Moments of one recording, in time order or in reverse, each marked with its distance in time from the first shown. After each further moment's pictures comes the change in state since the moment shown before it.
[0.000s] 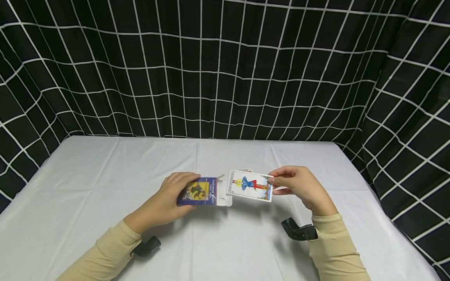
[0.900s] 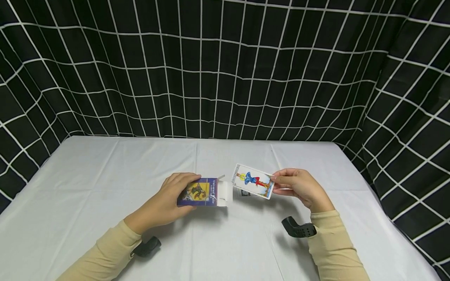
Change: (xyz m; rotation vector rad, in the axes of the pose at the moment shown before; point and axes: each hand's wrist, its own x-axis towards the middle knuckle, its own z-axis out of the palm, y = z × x) left_hand 0.000 0.002 -0.001 -0.012 -0.003 0.005; right_hand 0.014 0.022 -0.011 0.221 -0.062 0.080
